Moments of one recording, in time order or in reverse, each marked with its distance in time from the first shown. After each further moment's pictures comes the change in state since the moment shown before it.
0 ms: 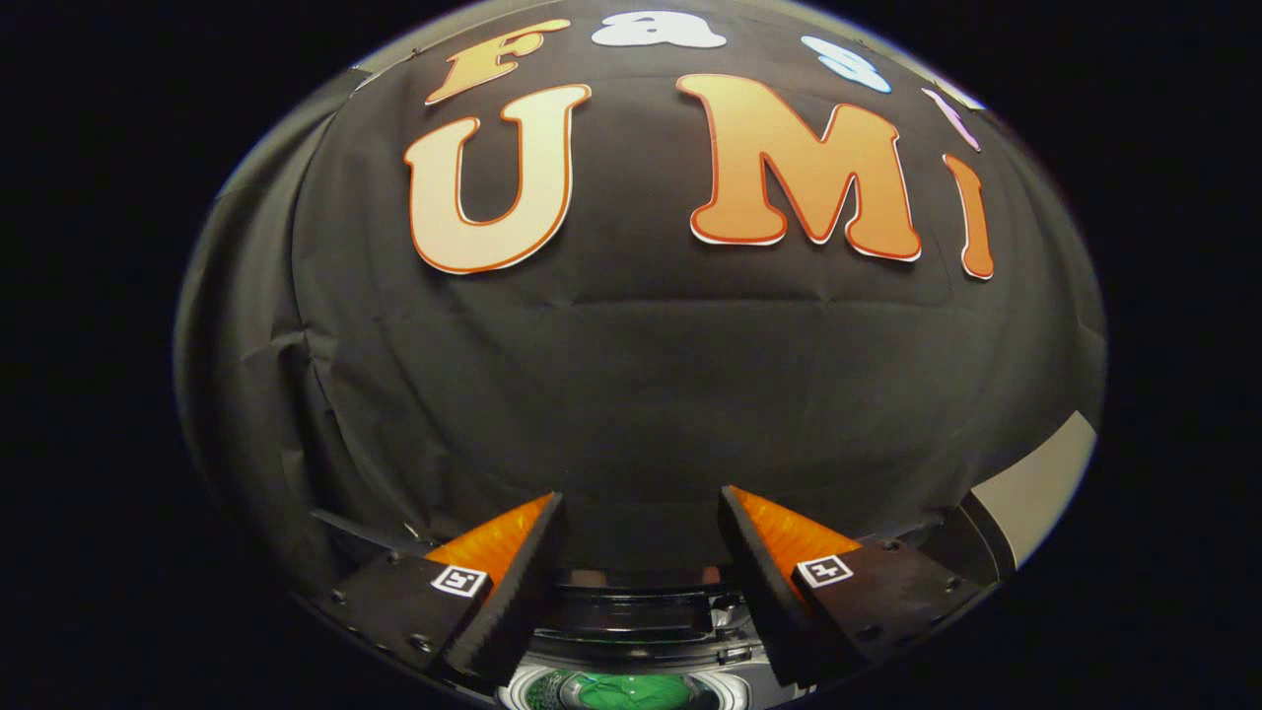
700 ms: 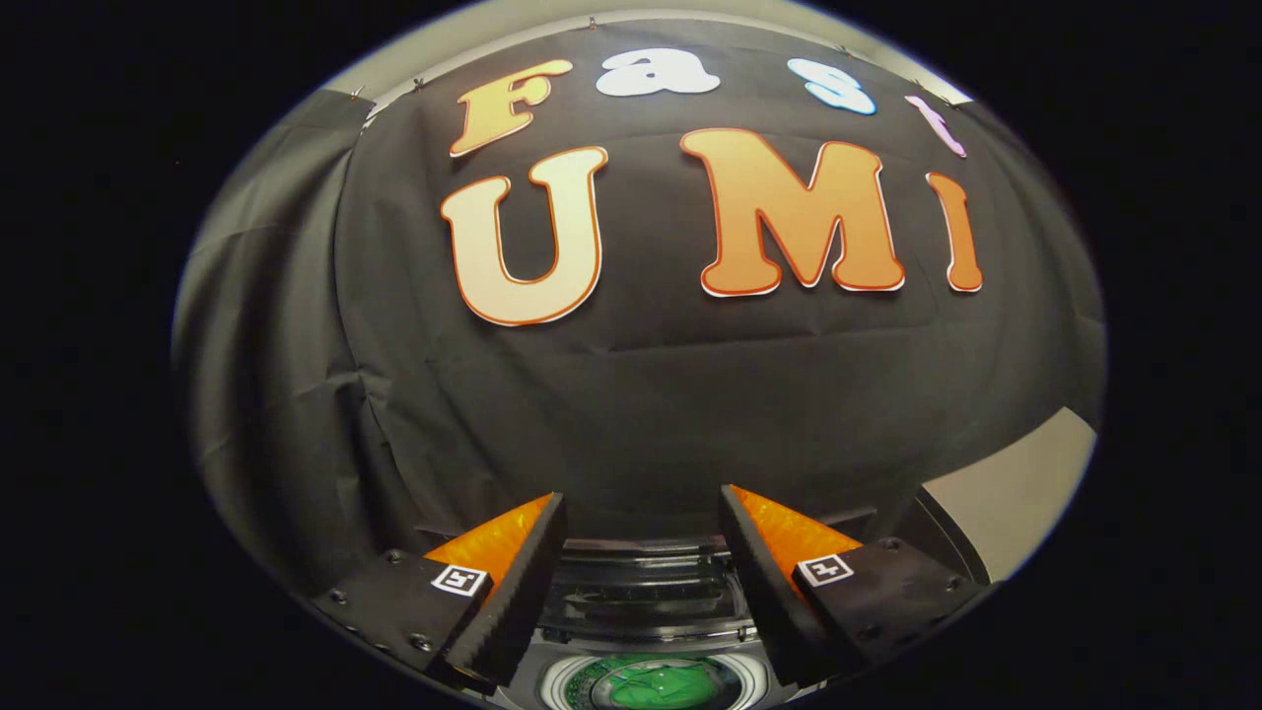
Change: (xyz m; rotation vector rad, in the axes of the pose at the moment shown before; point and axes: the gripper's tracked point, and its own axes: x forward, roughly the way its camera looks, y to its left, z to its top) arm -0.066 0.022 0.029 0.027 -0.056 0.058
